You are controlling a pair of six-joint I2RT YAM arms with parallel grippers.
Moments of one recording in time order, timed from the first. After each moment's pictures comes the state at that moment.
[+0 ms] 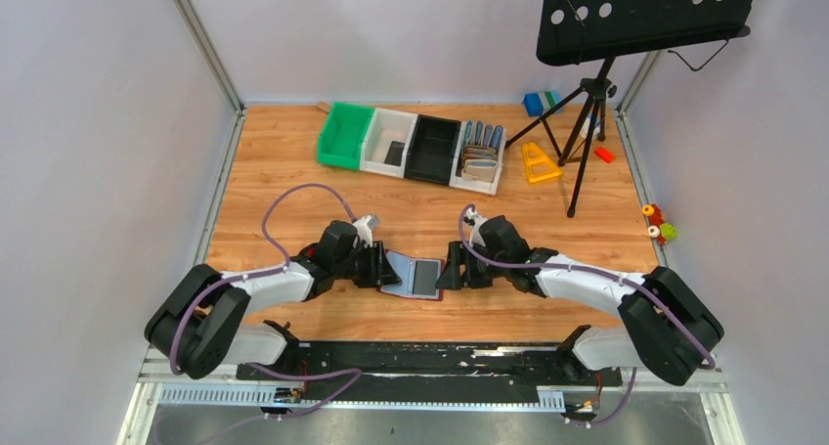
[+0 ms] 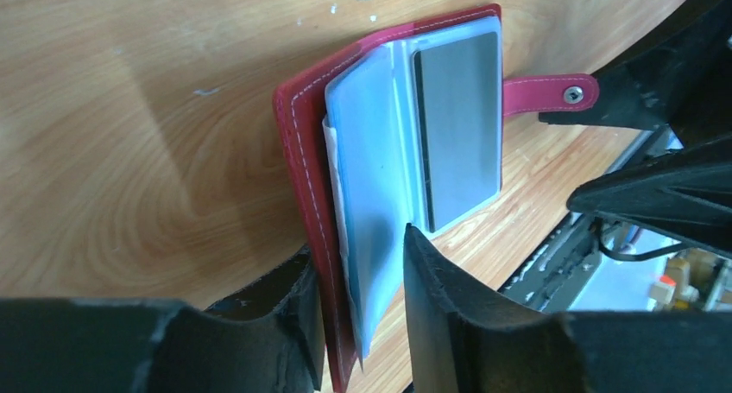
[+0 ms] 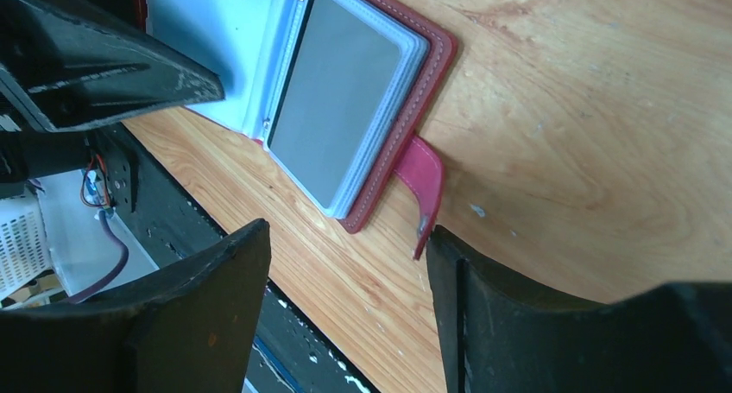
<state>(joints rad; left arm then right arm) -0.57 1.28 0.37 0.14 0.40 -0.65 0.71 1.30 0.52 -0.02 -0.35 0.63</state>
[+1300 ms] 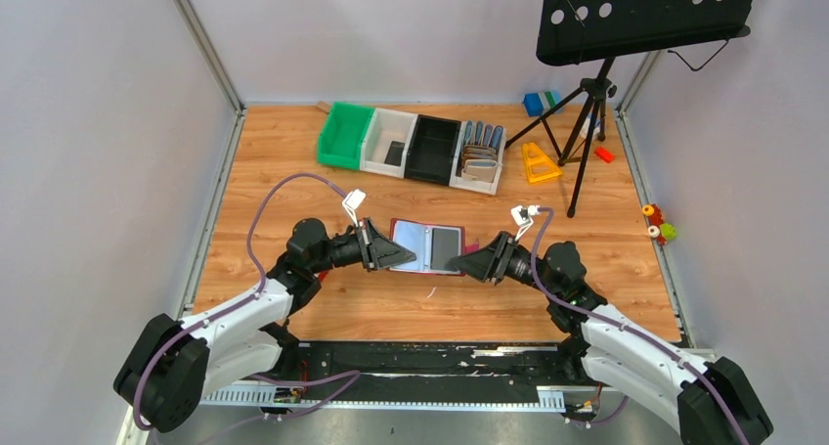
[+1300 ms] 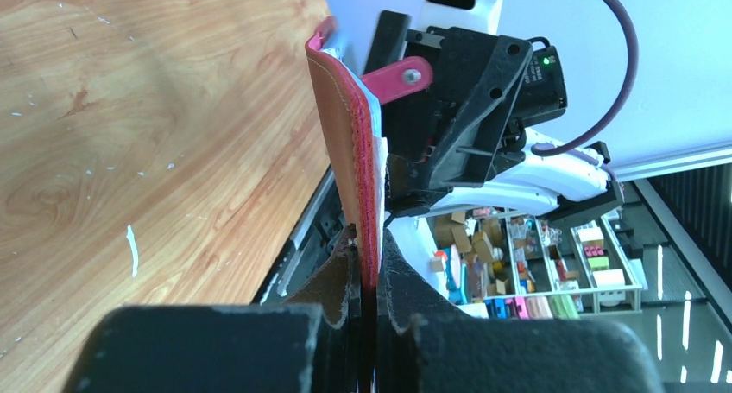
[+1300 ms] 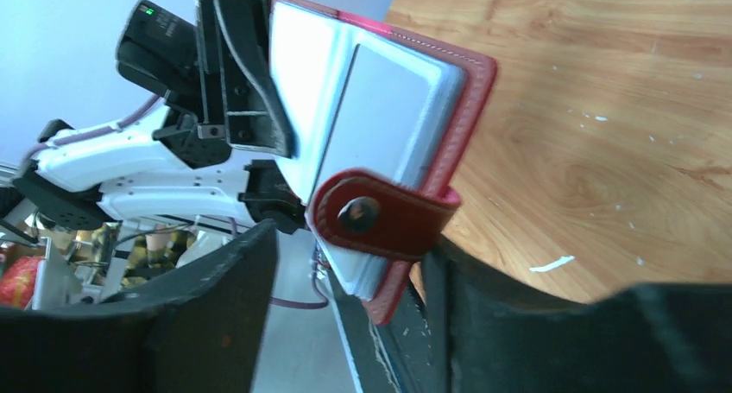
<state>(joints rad) -0.57 1.01 0.32 0.63 0.68 -1.10 0.61 0.81 0.19 0.58 -0.49 1.01</state>
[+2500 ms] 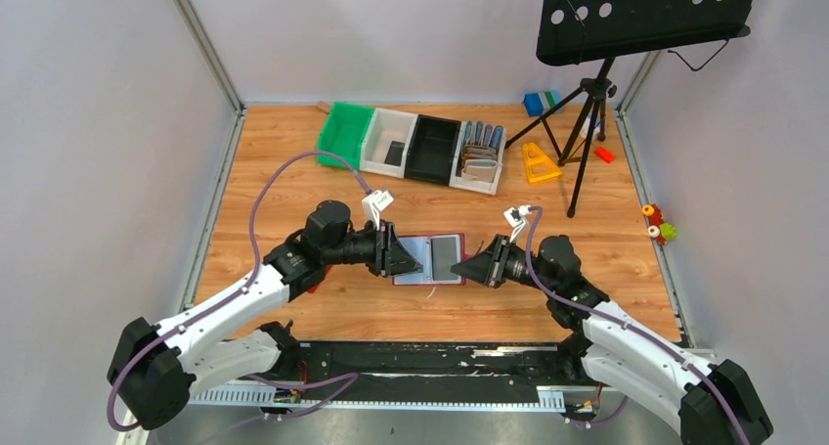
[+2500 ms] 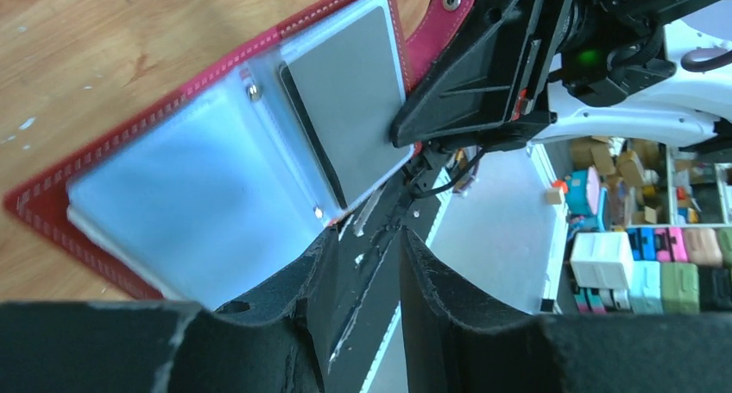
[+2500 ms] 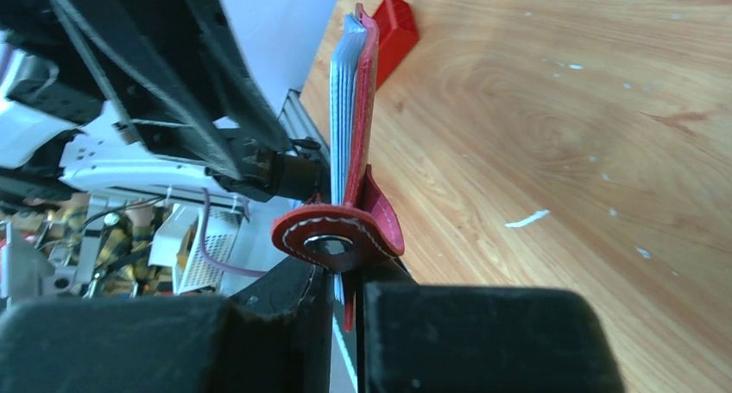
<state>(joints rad) -0.70 0.97 0.63 -0.07 0.56 -0.65 0.60 0.78 0.25 0.35 -0.51 0.91</state>
